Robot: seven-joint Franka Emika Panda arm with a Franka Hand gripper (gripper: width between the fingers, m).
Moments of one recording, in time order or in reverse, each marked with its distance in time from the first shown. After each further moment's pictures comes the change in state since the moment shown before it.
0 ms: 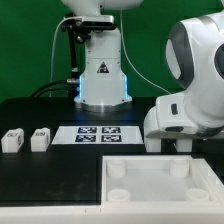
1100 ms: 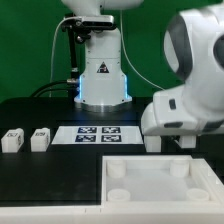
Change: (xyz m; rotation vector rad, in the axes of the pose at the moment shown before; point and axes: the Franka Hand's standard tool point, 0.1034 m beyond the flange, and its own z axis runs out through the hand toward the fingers) arm -0.001 0.017 -0.056 -0.022 0.109 -0.074
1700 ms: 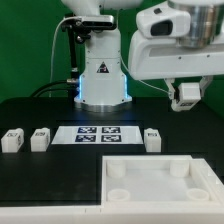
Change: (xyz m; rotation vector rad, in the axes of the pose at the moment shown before) arm -0.005 0.024 -0.111 0.037 0.549 0.012
